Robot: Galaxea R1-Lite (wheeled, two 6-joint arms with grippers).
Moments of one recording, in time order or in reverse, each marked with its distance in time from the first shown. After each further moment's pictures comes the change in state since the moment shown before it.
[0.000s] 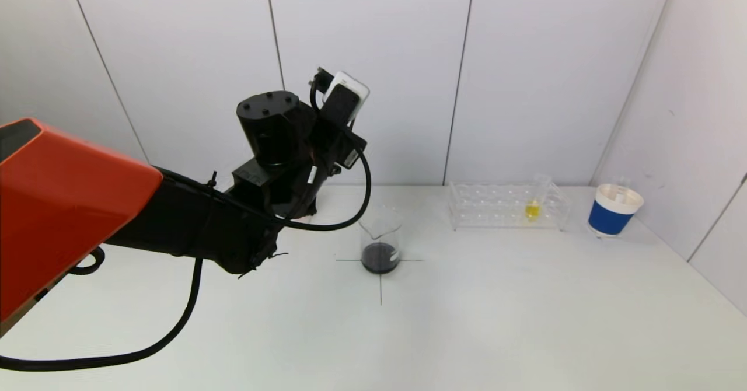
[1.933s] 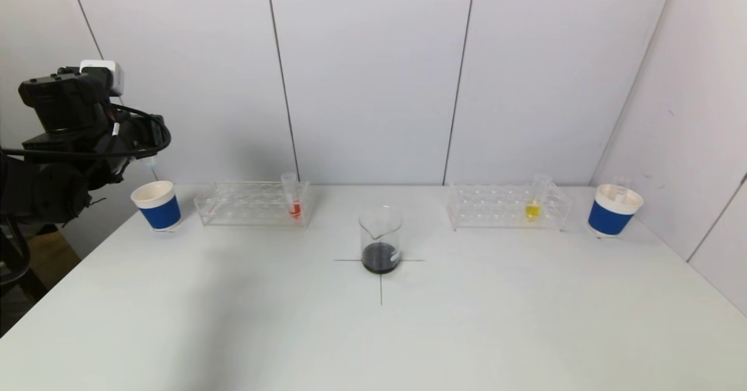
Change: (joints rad) left arm 0.710 -0.132 0.082 0.275 -0.117 -0.464; right arm 0.000 0.000 0.000 0.000 0.000 0.000
